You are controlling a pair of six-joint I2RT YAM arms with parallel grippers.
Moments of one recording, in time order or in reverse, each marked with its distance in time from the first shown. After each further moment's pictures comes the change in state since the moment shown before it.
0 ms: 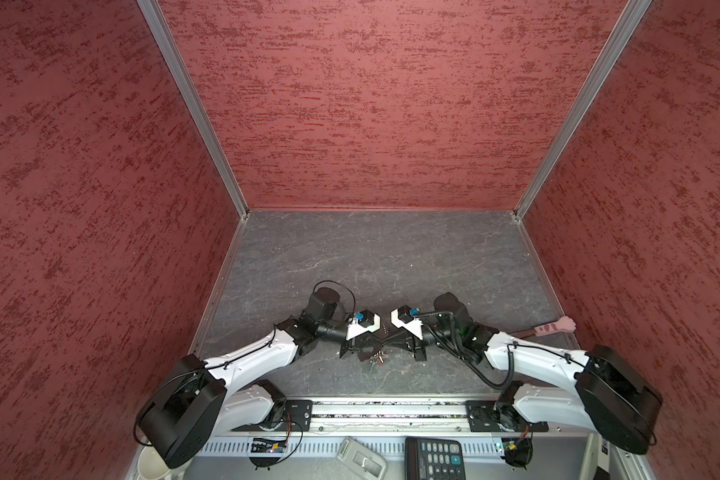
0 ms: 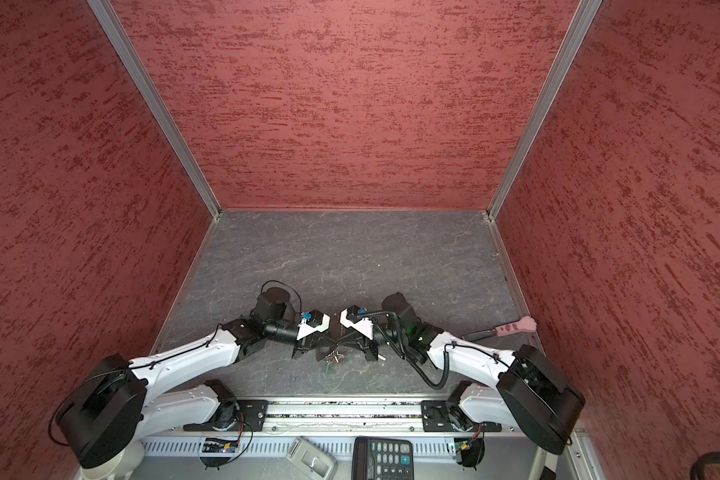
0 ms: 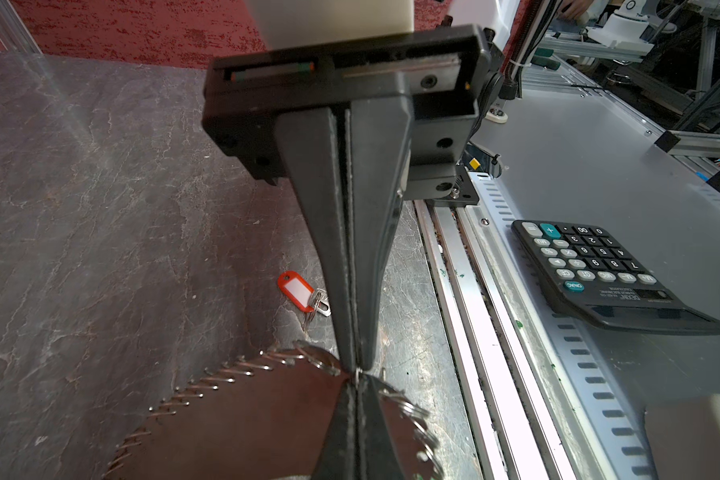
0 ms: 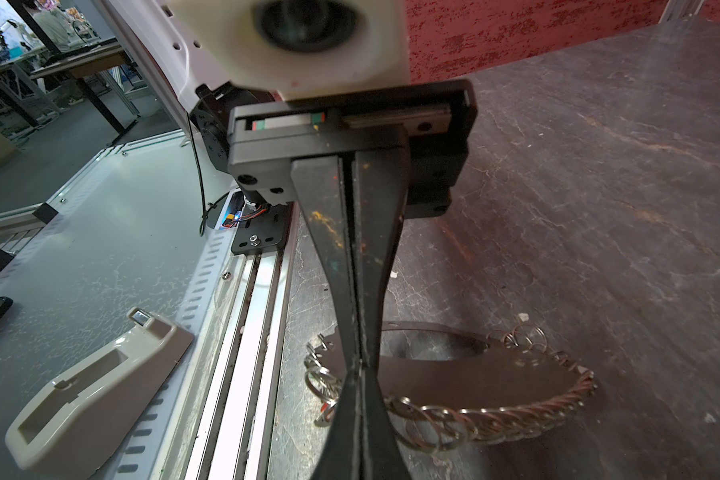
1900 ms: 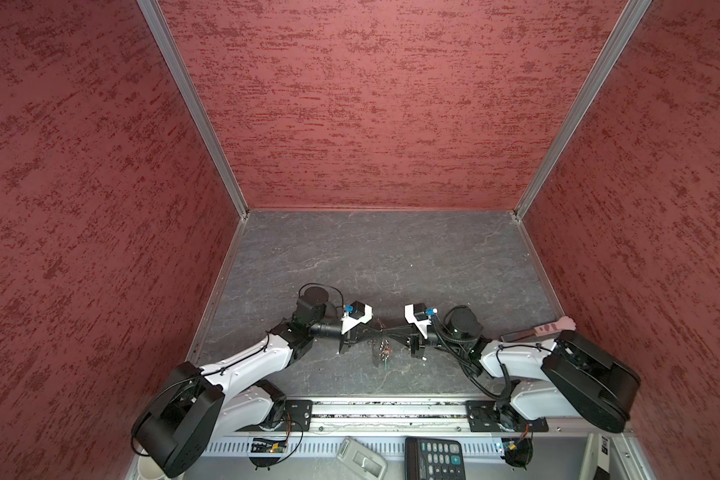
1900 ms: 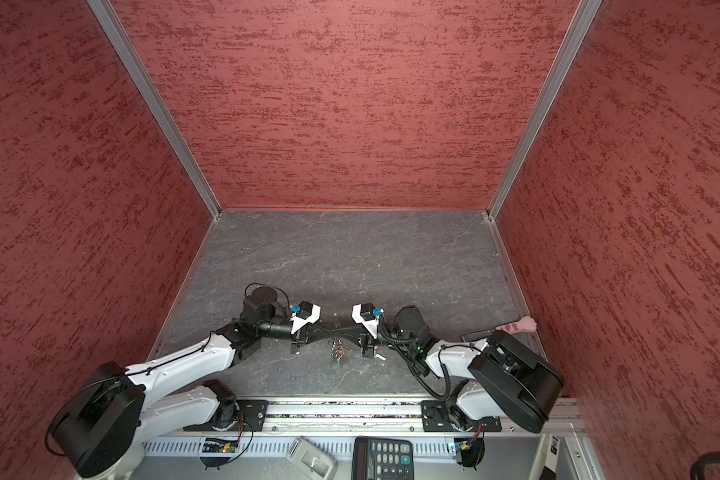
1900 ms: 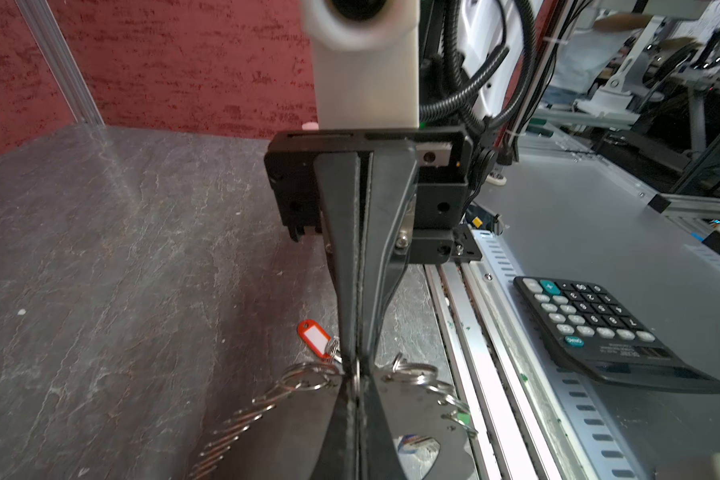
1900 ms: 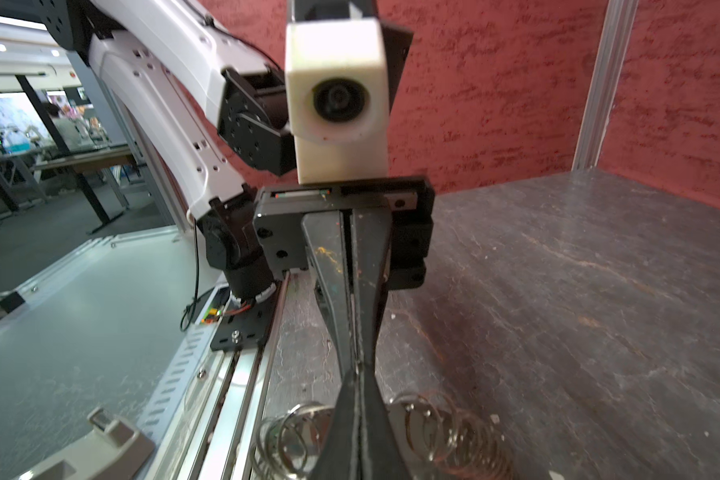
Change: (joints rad) left arm 0.048 -0.051 -0.066 0.243 0.049 -0.167; right arm -0.002 0.104 -0.164 0.684 0.058 0.221
